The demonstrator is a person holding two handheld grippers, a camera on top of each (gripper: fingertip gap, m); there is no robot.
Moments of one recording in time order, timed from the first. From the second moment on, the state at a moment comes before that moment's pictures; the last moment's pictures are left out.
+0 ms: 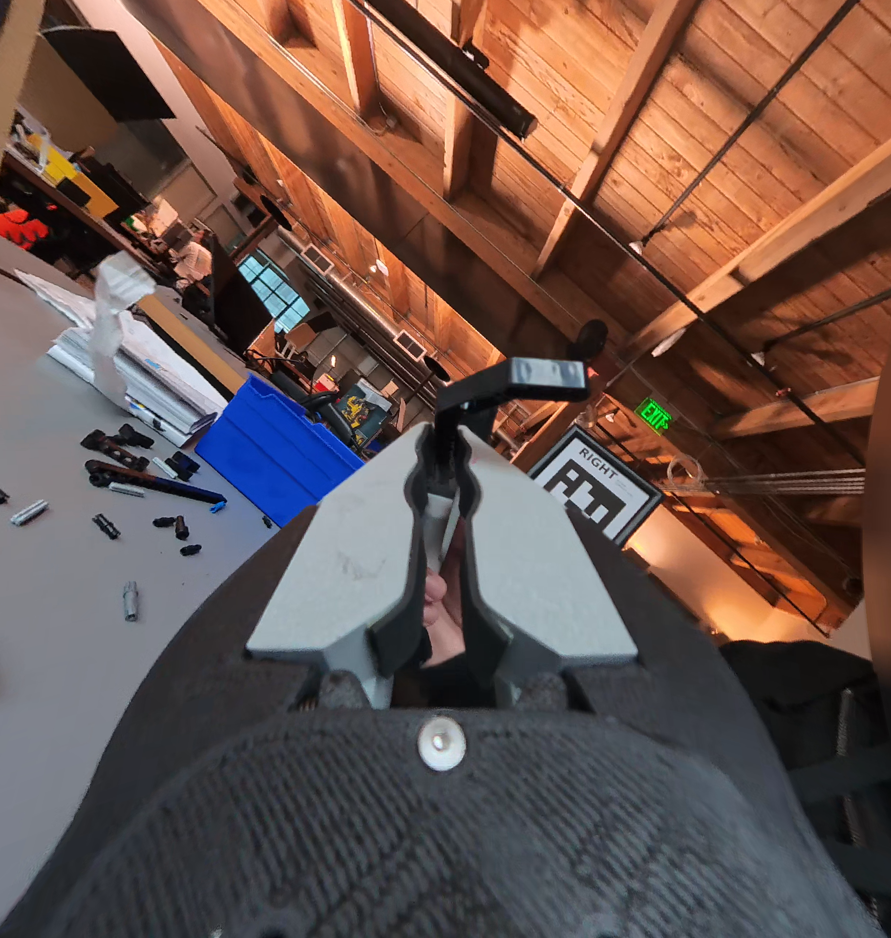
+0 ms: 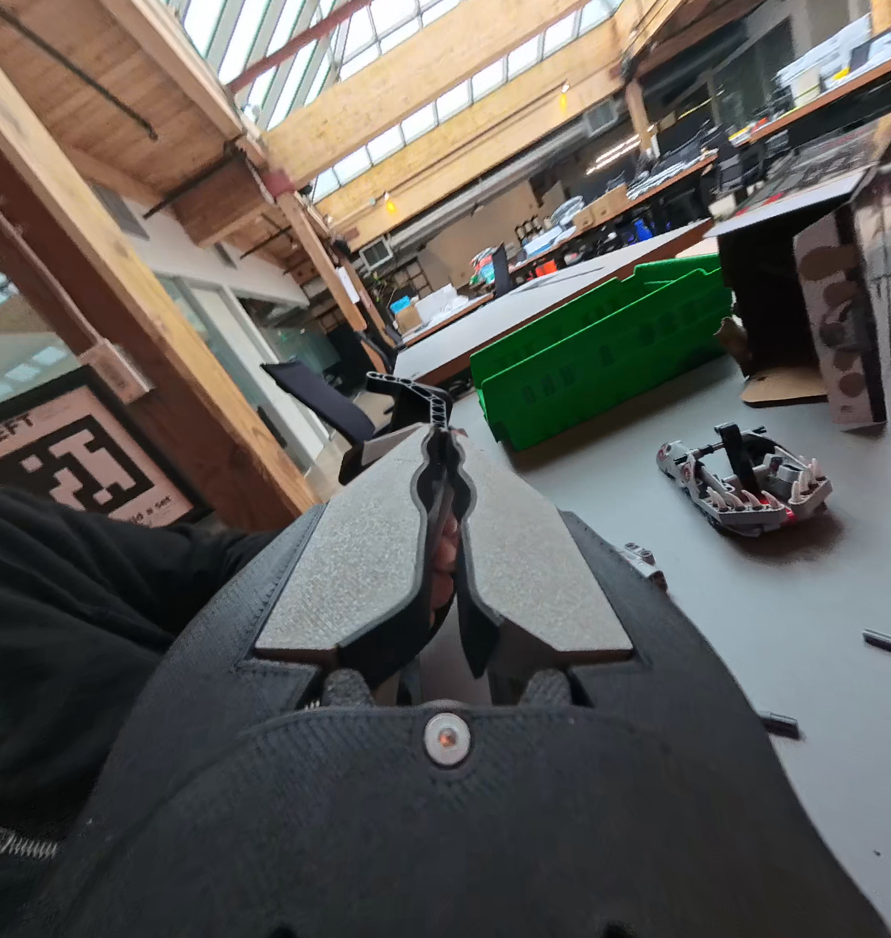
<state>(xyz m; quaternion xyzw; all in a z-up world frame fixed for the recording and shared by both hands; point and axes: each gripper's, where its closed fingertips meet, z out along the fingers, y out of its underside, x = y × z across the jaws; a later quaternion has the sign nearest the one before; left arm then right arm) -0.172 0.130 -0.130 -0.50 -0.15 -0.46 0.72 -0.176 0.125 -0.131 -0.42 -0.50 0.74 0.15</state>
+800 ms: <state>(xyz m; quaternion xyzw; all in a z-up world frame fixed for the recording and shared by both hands) -0.171 0.135 -0.133 -0.52 -0.15 -0.46 0.70 -0.178 0.130 -0.132 -0.40 -0.57 0.70 0.16</state>
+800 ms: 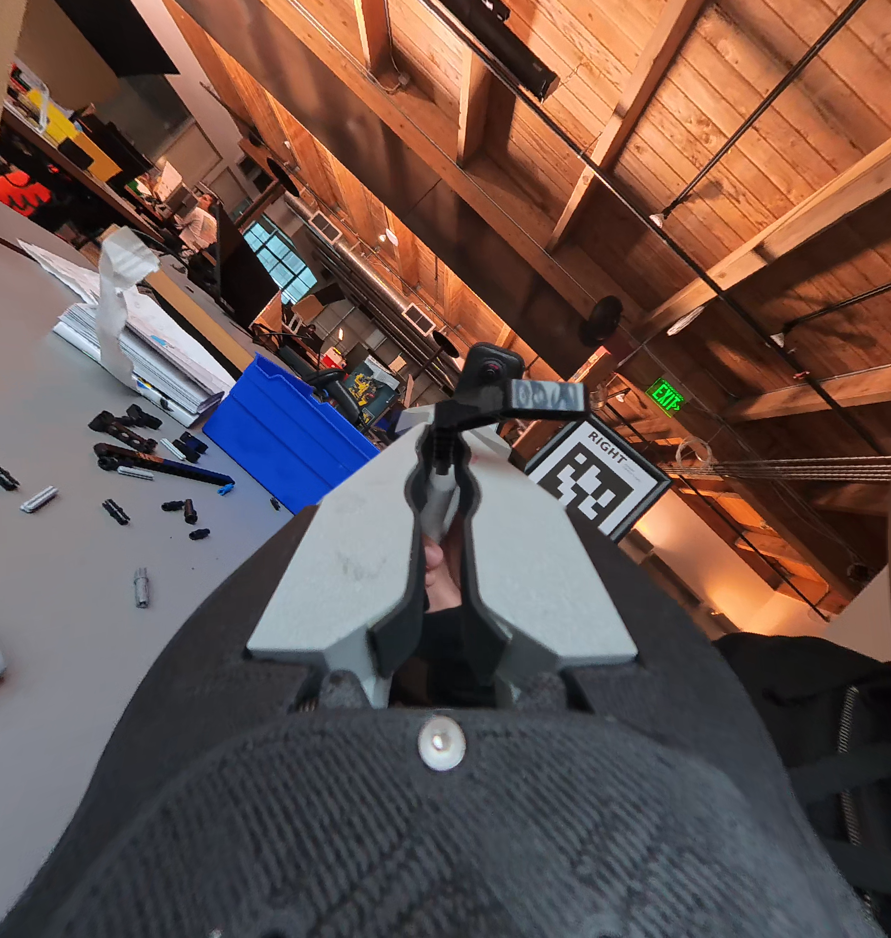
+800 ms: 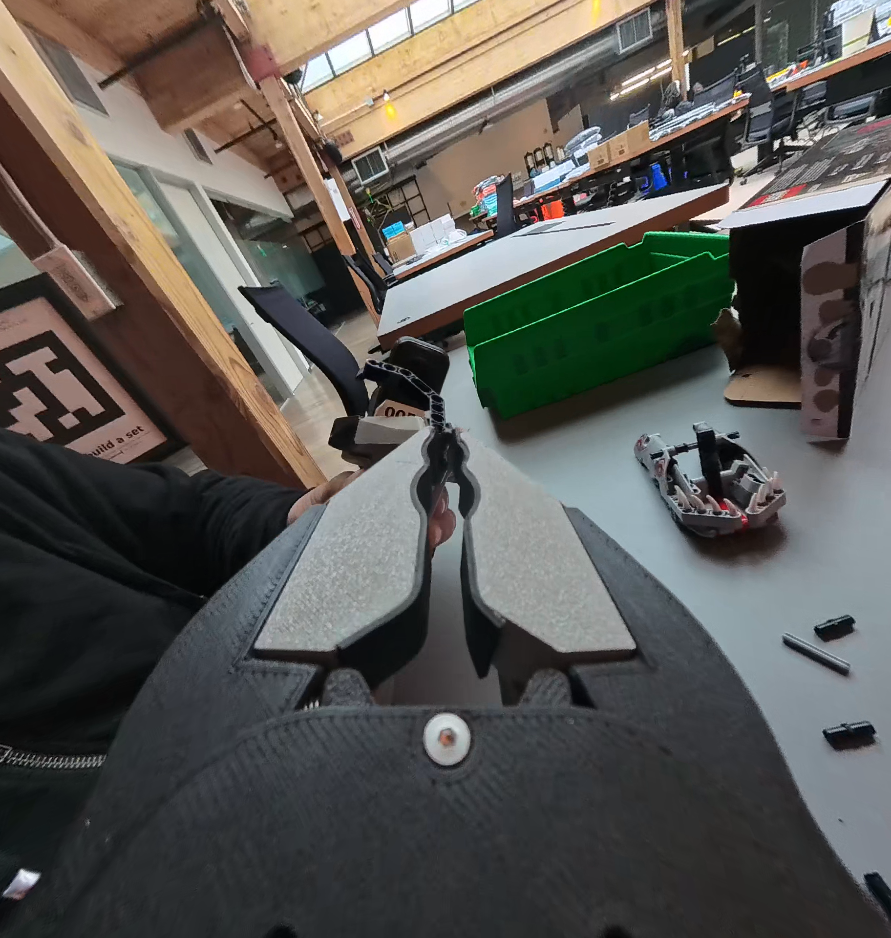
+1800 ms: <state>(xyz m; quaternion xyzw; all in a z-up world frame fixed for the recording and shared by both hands) -0.165 0.142 -0.144 -0.54 -0.16 -0.47 0.68 -0.168 0.134 -0.149 -0.42 -0.64 0.63 0.13</state>
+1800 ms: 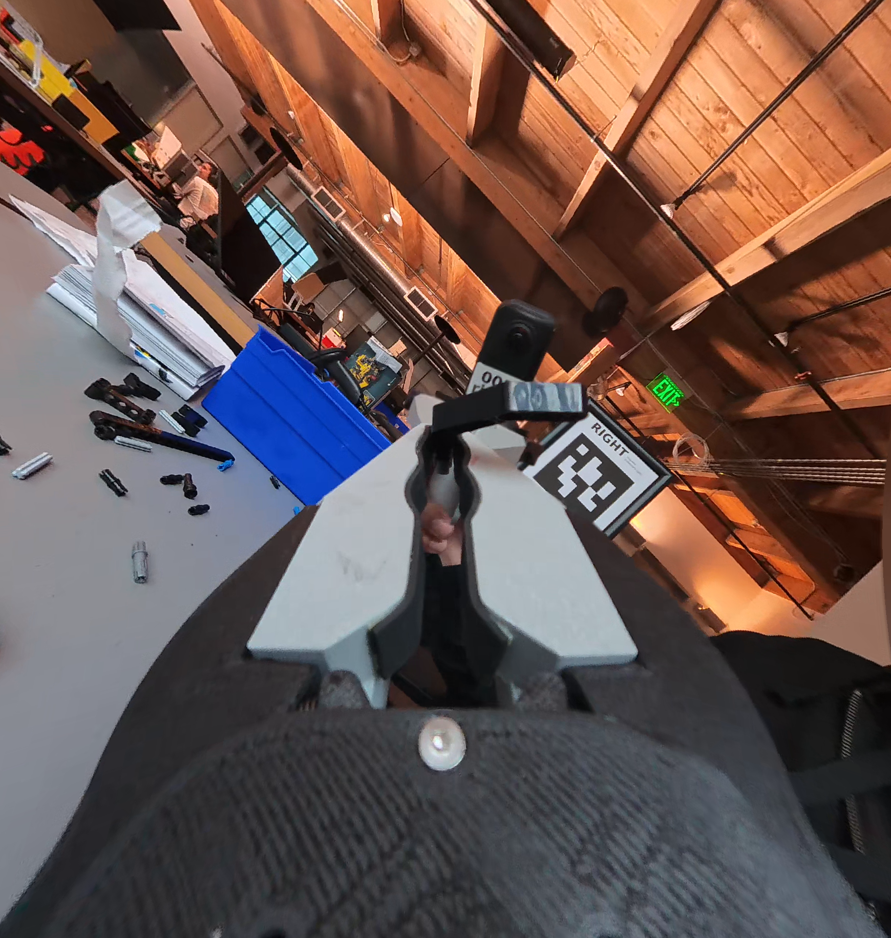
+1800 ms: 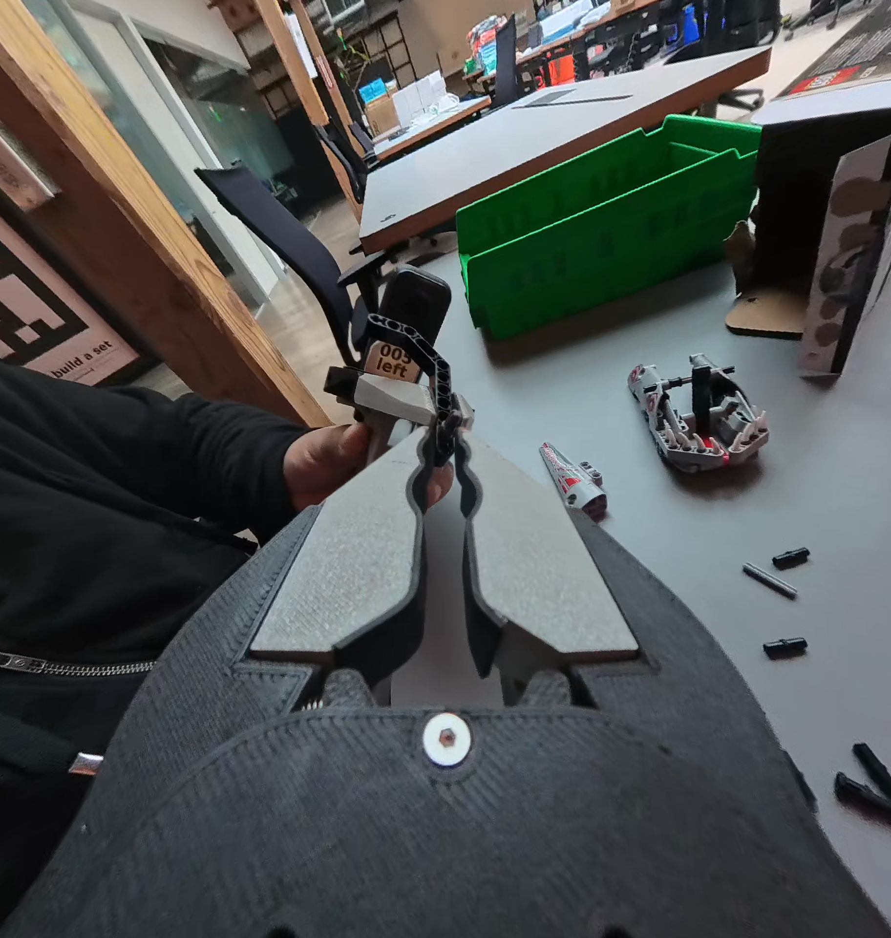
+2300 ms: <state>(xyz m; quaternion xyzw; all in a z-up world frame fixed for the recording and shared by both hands) -0.173 0.144 -0.151 -0.53 -0.17 -0.49 0.67 -0.171 0.137 -0.155 -0.42 -0.59 0.68 0.10</state>
